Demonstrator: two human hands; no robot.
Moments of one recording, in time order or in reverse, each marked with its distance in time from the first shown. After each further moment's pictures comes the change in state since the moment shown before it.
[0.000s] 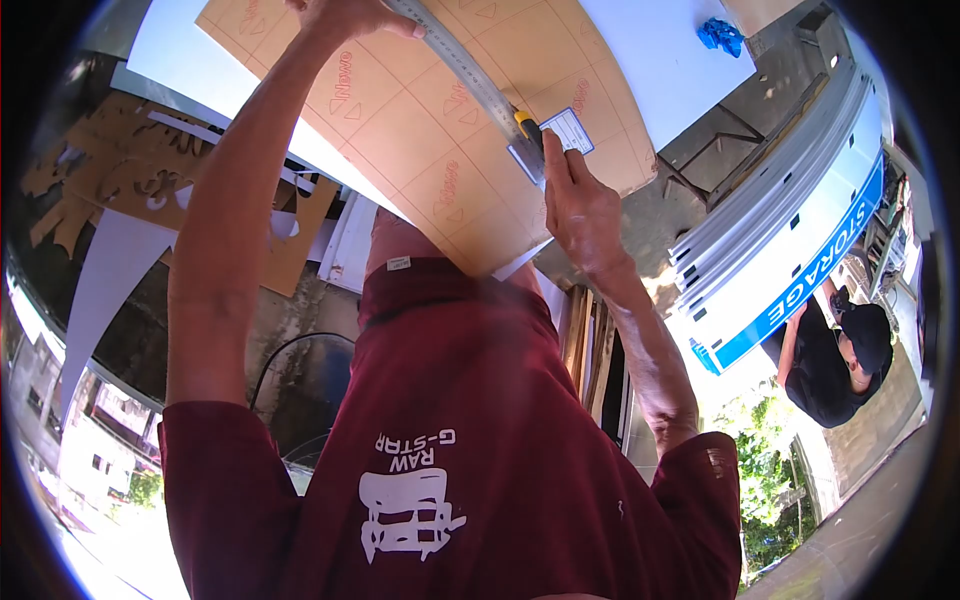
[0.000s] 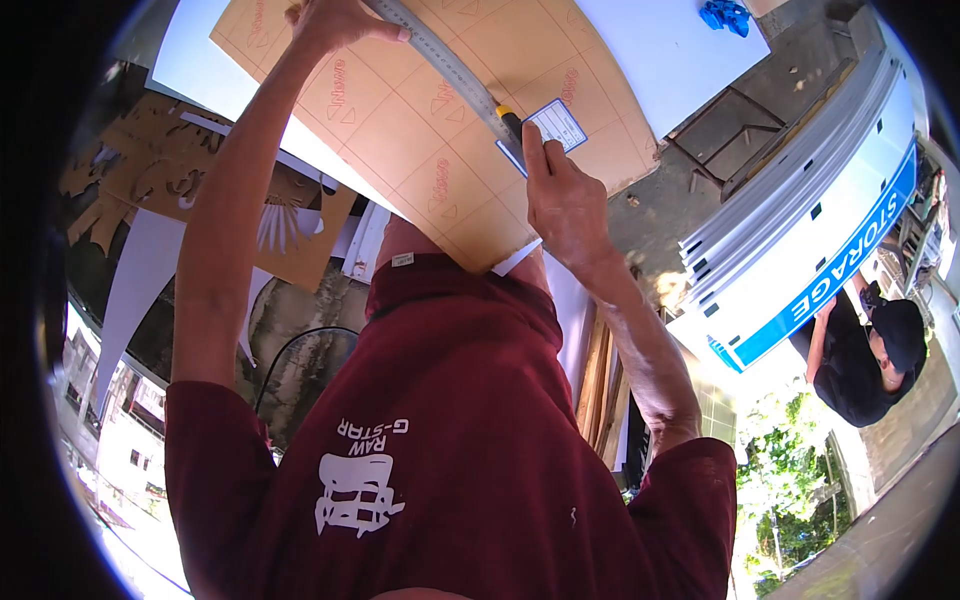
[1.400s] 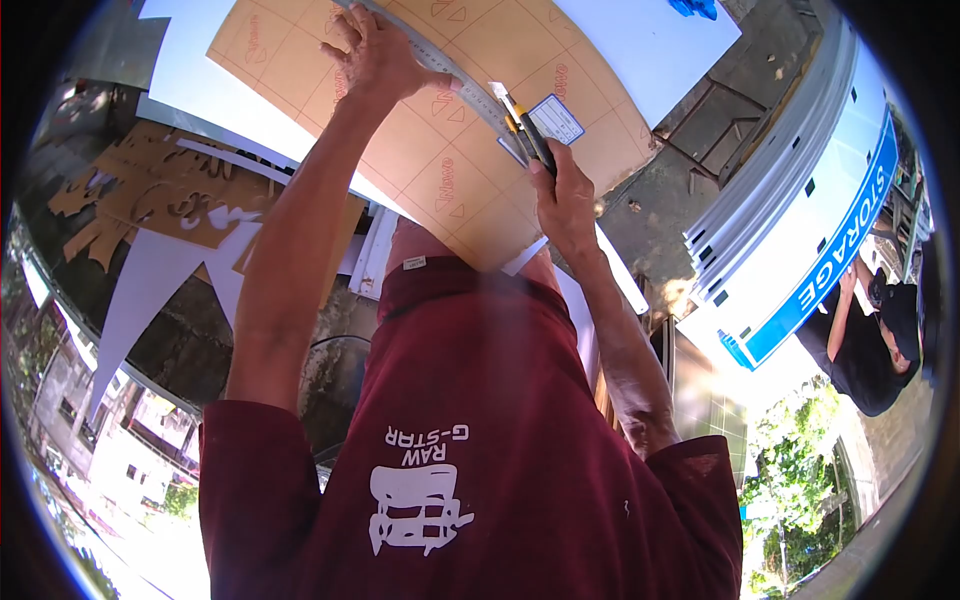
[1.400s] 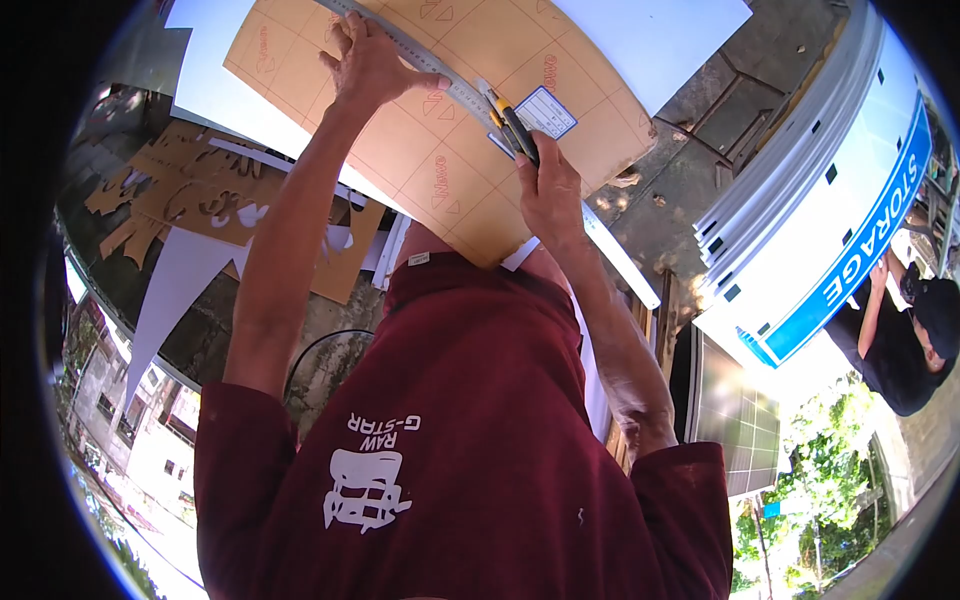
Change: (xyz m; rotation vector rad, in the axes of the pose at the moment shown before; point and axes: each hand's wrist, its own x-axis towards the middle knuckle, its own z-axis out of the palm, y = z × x) left_hand -0.073 0.042 0.048 0.124 0.236 0.217; right_hand -0.025 0.004 0.056 0.603 0.217 0.350
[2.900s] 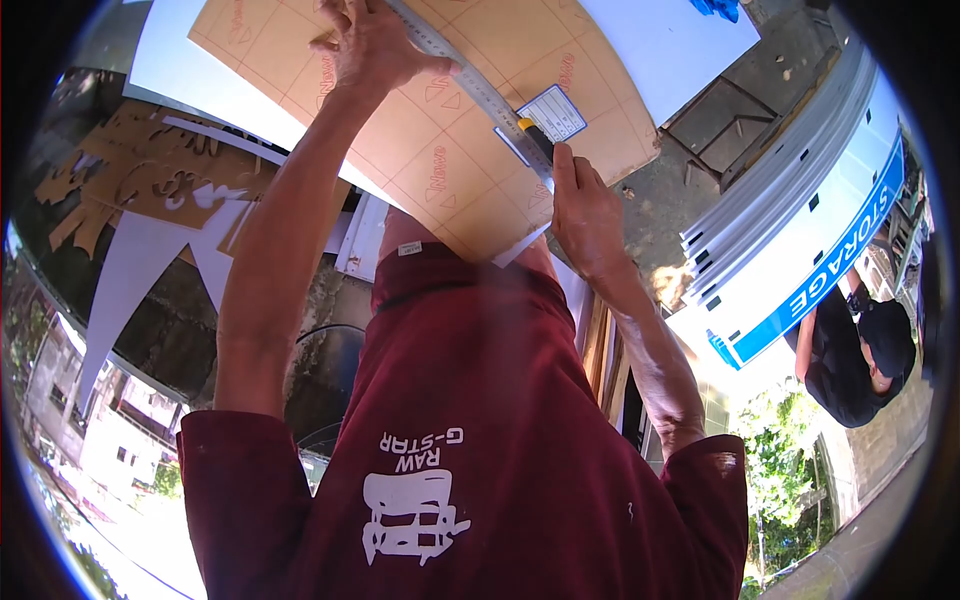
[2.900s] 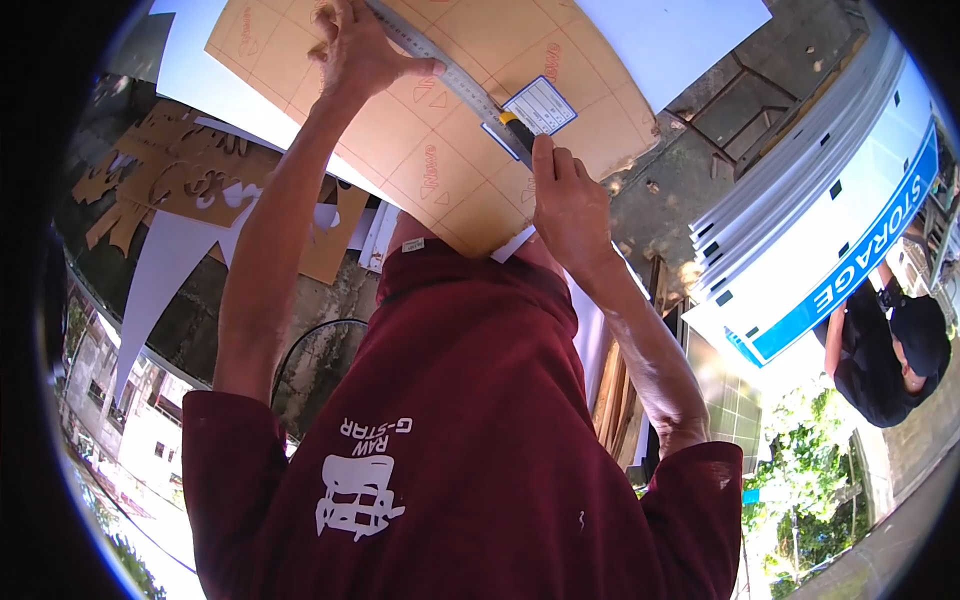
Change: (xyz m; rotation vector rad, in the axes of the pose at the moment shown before) left_hand 0.007 0.008 -0.006 -0.103 -0.252 -0.178; right_hand -0.002 -0.021 -0.048 -0.600 -0.217 -0.275
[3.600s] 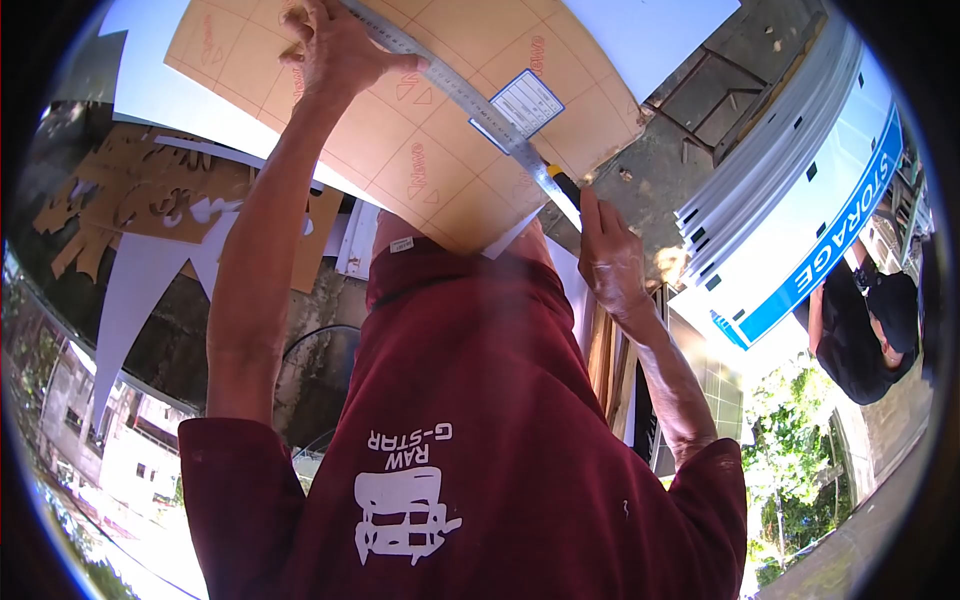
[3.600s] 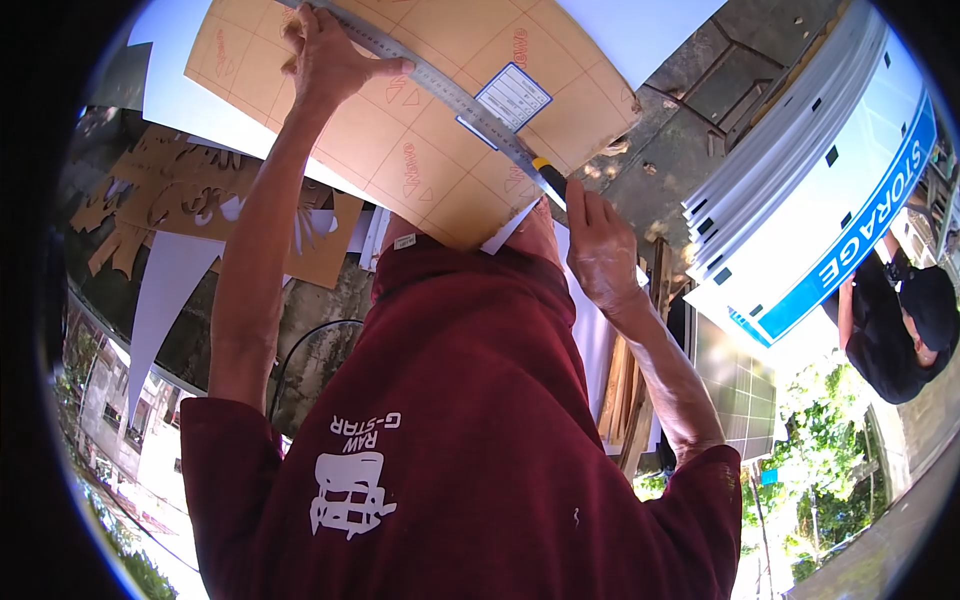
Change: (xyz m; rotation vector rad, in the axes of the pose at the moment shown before) left_hand -0.005 0.006 -0.008 -0.053 0.003 -0.043; right_hand -0.078 0.028 -0.015 -0.029 -0.032 0.063
